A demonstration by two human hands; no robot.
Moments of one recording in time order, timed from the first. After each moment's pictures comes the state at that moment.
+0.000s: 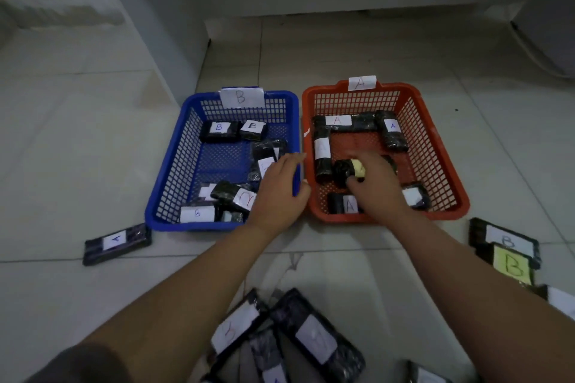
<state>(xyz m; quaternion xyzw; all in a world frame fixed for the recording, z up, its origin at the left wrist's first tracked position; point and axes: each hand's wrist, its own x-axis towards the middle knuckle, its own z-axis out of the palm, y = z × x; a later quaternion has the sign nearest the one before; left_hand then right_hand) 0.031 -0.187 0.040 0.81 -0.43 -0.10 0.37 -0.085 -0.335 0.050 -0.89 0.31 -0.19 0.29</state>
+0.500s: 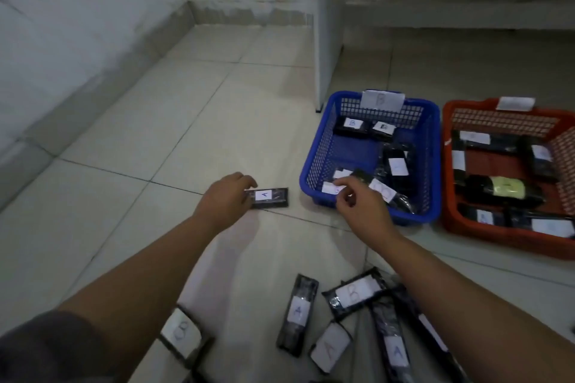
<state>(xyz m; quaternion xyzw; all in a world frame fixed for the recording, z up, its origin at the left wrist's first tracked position) 0.150 0.130 0.079 0.94 -0.32 -0.03 0.12 0.010 -0.106 0.067 -0.86 0.19 -0.11 0.46</state>
